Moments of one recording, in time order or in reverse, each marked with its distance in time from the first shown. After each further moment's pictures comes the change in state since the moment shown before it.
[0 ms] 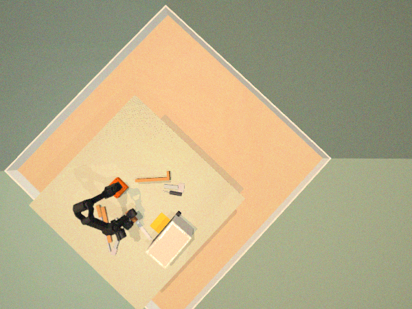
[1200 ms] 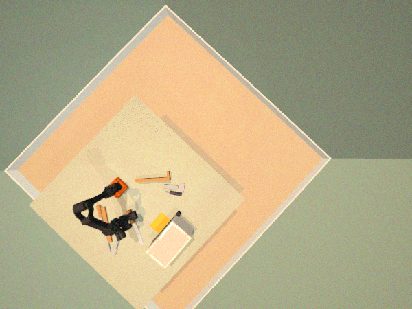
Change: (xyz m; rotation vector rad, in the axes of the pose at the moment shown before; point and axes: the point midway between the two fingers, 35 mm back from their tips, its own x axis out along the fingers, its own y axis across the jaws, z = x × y) arm -0.001 -0.002 0.000 0.293 0.000 0.000
